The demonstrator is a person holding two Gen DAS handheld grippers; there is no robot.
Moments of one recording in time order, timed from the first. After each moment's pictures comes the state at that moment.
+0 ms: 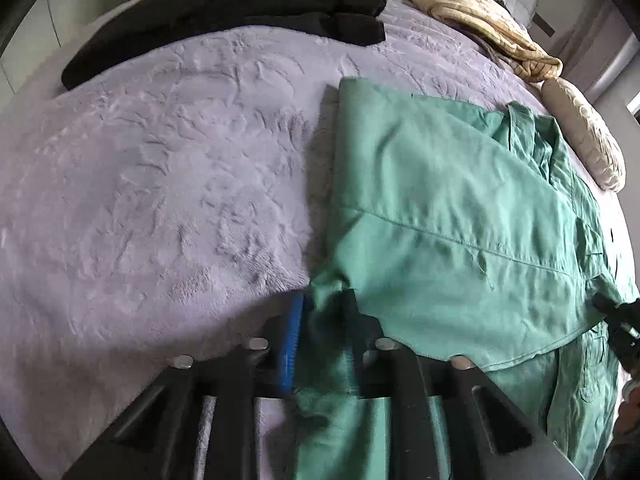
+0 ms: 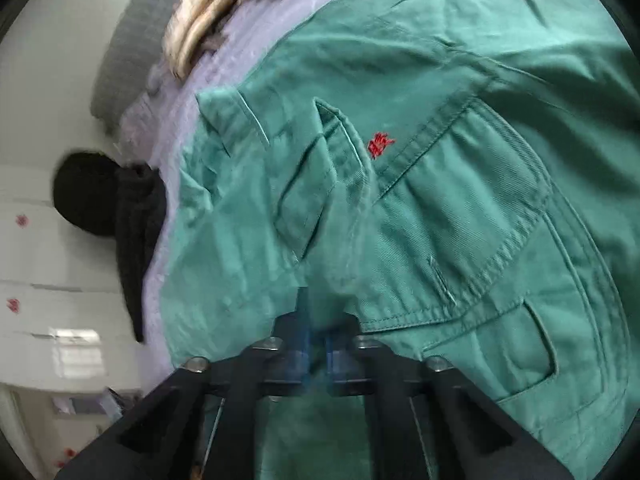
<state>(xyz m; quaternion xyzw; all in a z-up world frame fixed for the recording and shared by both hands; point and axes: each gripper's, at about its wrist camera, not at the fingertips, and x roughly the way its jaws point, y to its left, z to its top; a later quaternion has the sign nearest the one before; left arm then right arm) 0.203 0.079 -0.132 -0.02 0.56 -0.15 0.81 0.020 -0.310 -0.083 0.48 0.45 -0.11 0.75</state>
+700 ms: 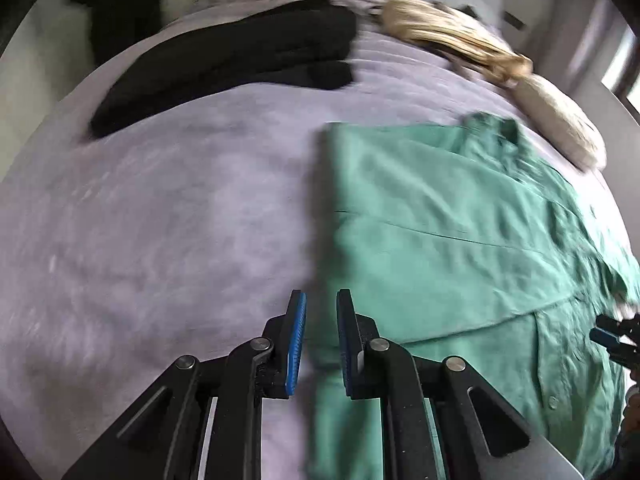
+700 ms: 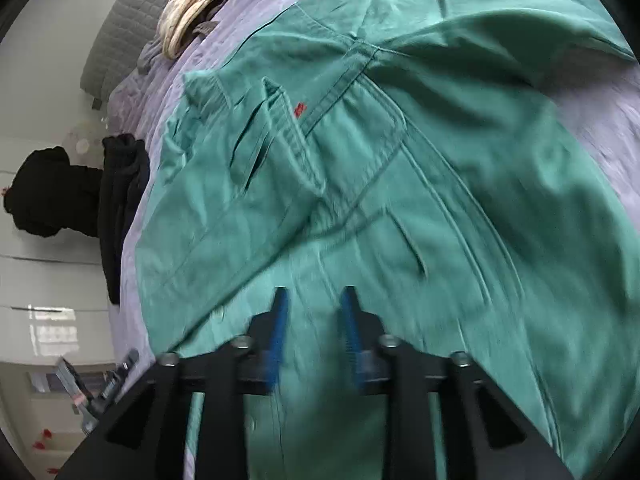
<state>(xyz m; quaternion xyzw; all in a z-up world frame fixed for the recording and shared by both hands) 0.170 0.085 -0.078 0.04 0.53 -0.19 0.83 -0.061 -0.305 -0.066 0.45 0.49 -0.12 0.73</state>
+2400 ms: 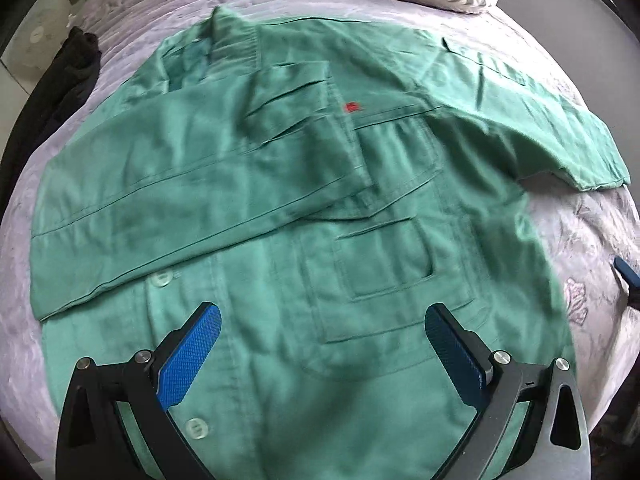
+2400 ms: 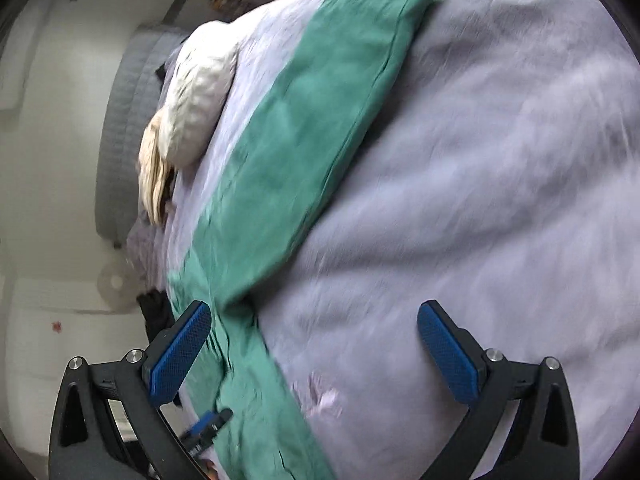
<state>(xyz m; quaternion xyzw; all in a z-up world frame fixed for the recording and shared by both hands) 0.014 -0.236 -0.081 0.18 0.59 -0.26 0.74 -0.263 -0.567 -0.053 0.61 0.31 -0.22 0.70</state>
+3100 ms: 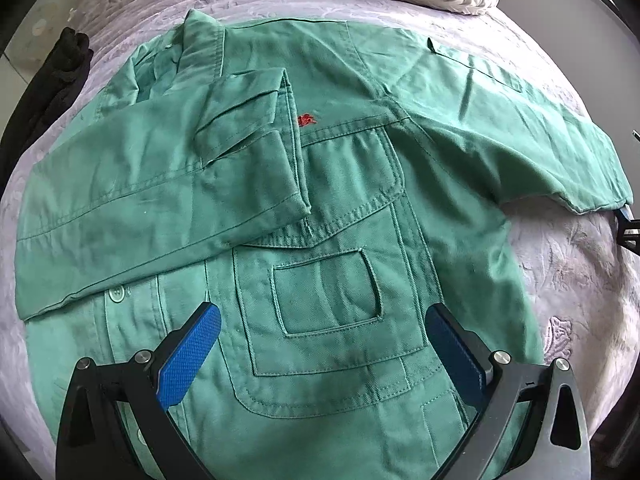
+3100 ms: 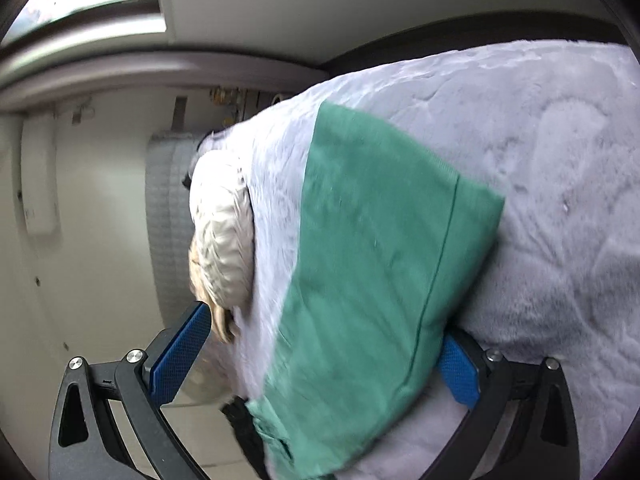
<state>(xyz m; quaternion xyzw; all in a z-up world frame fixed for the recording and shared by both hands) 0.004 -0.283 -0.082 0.16 0.60 -0.25 0.75 -0.249 -0.703 -0.082 0.70 0.13 -0.22 0.67</state>
